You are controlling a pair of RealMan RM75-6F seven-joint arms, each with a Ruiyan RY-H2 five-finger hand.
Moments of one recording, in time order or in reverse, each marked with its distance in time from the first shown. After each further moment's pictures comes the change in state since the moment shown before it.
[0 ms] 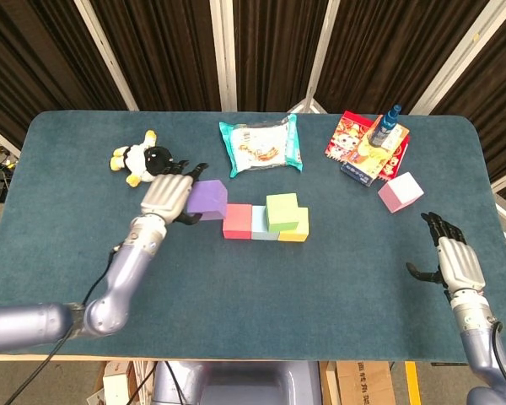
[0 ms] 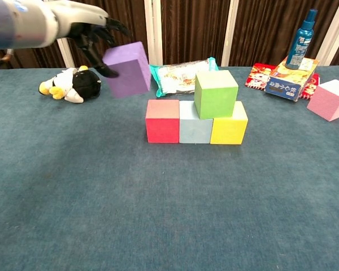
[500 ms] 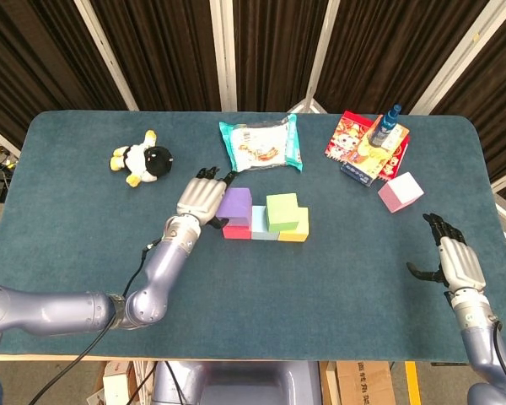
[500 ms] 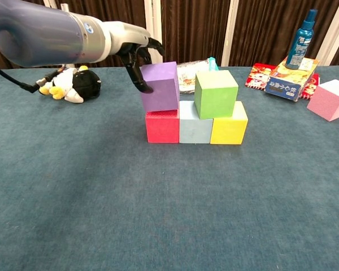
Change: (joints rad) left arm -0.172 -0.149 0.022 0.159 -0.121 -0.023 0.083; right arm 0.000 -0.002 0.015 0.020 0.025 -0.039 0.044
